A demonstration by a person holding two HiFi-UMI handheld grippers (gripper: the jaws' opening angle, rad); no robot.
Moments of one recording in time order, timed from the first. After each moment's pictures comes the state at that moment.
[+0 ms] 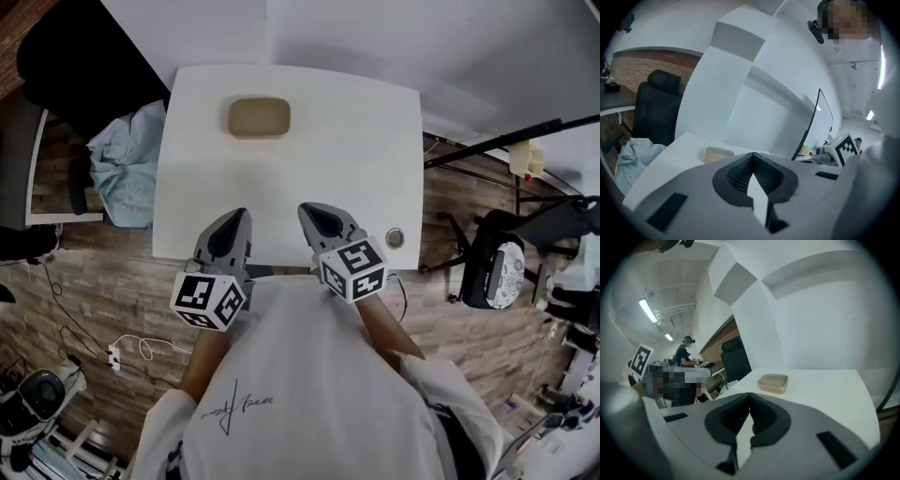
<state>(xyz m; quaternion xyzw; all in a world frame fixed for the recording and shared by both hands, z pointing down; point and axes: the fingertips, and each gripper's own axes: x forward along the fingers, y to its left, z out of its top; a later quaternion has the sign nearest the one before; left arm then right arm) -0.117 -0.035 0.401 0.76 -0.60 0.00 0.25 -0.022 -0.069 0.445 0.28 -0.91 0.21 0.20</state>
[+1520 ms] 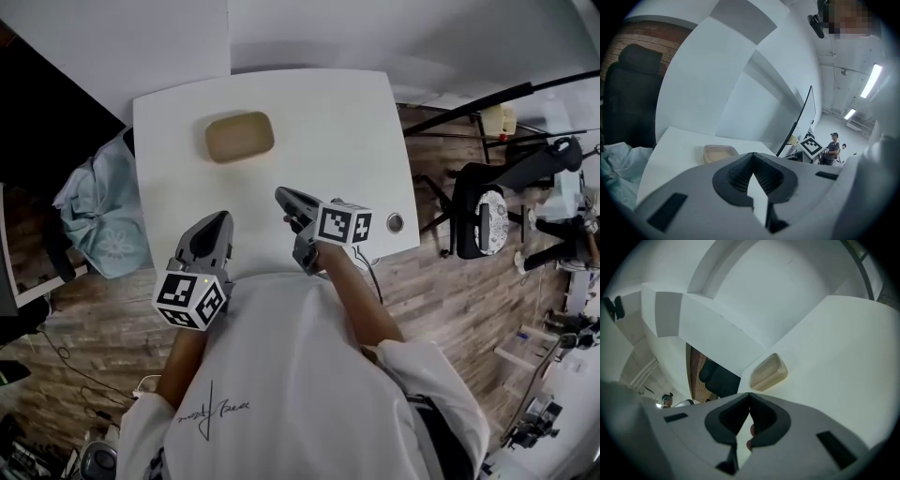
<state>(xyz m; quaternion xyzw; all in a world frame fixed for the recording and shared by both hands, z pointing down) -0.181 -0.096 0.439 0.83 -0.47 0.04 0.28 -0.074 -0.147 0.523 0.36 -0.78 0.51 0.05</state>
